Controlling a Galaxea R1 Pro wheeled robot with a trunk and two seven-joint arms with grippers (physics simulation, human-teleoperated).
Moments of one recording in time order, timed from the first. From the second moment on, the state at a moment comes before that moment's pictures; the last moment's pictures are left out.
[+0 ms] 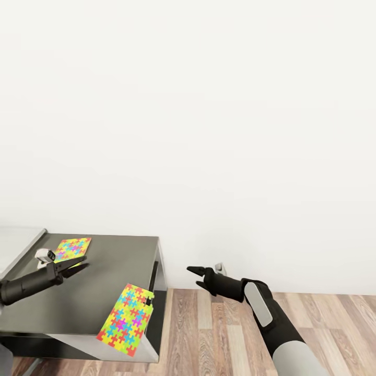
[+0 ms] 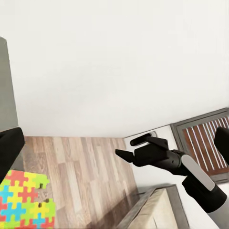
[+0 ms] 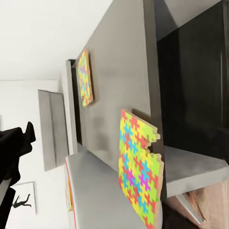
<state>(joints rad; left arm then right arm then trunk) -0.57 0.42 0.51 -0.83 0.05 0.84 -1.57 -0.54 0.09 -0.01 -0.88 -0.71 0.86 0.49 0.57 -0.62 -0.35</state>
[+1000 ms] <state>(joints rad) -0.53 0.40 0.40 -0.95 0.12 0.89 -1.57 -0.56 0.09 -0.02 -0.78 -0.73 0.89 0.46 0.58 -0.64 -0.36</state>
